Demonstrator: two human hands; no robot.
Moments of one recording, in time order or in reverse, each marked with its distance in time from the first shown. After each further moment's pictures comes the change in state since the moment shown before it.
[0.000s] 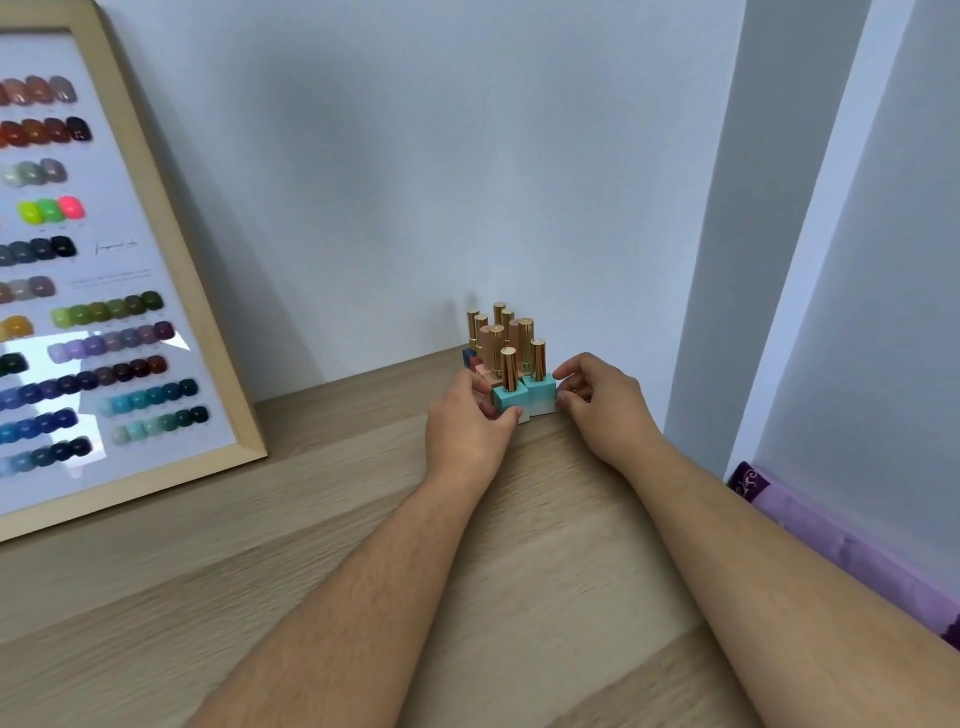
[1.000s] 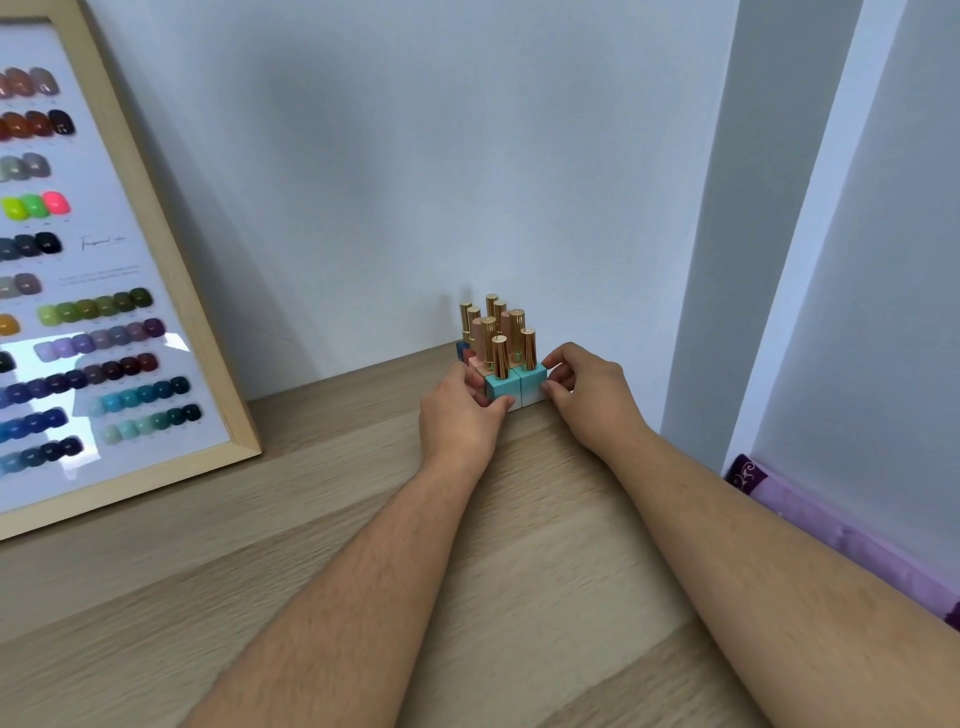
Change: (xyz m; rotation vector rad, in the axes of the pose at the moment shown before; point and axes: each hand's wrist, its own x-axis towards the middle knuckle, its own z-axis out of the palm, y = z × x) left_hand 0.011 -0.002 0.004 0.022 0.027 -0.039; right_hand 0.011 0.001 0.012 -0.120 0.023 -0.035
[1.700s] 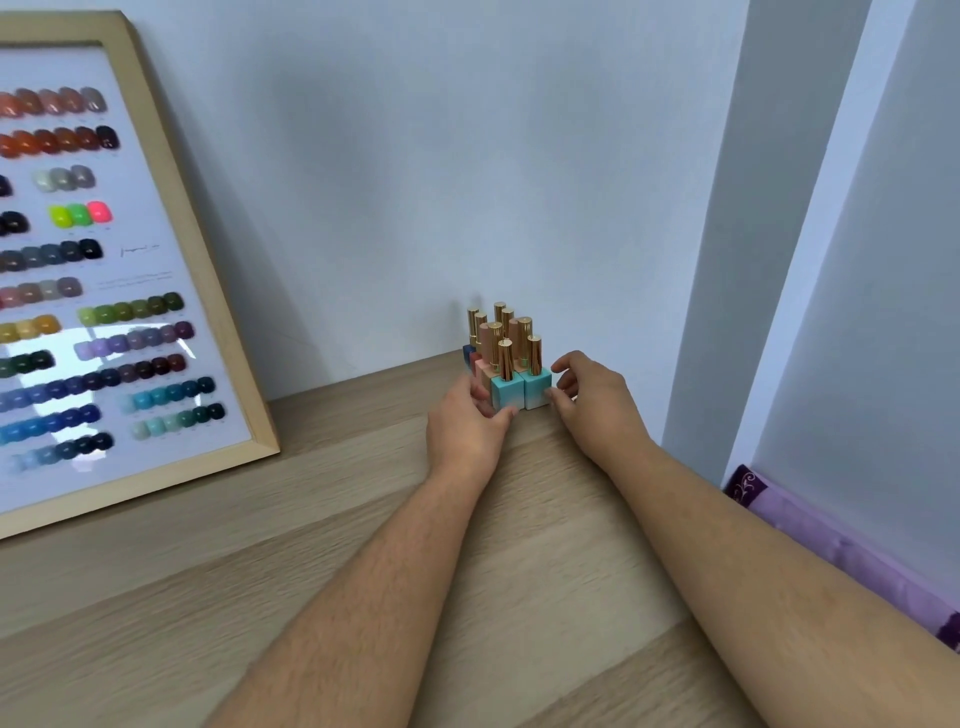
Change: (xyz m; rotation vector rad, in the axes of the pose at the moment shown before) left_hand -0.007 -0.002 -0.006 0.003 -0.024 -0.041; right_hand -0.007 -0.006 -0.001 -0.099 0.018 -0.036
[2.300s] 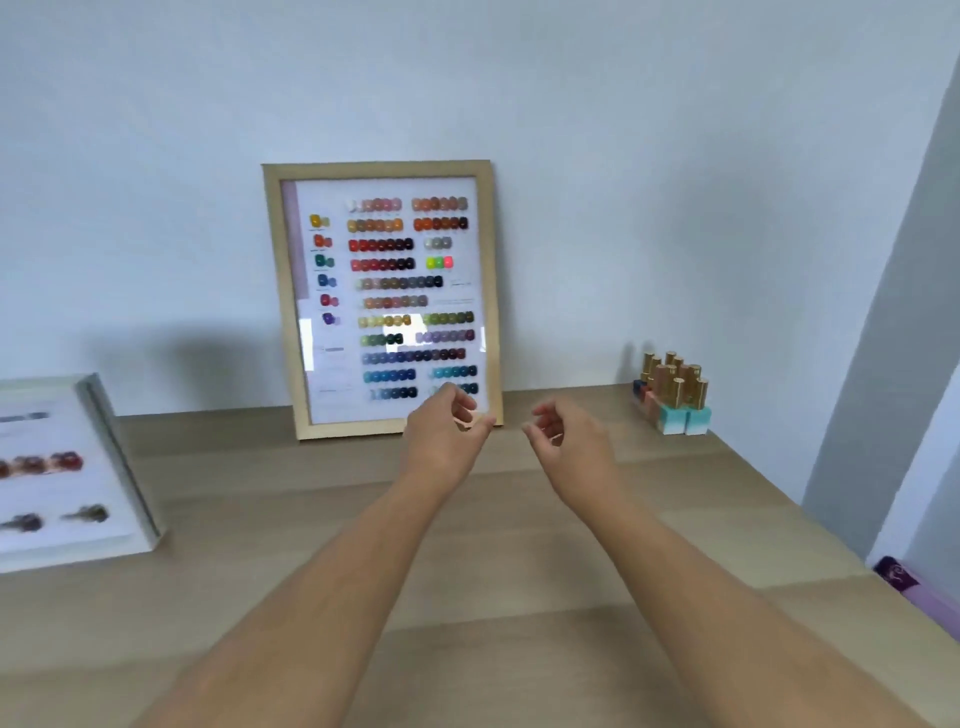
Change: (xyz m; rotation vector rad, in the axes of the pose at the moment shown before) left_hand -0.102 -0.066 -0.247 -0.008 0.261 0.065; right_hand -0.140 -0.208 0.035 0.358 -0.064 -0.272
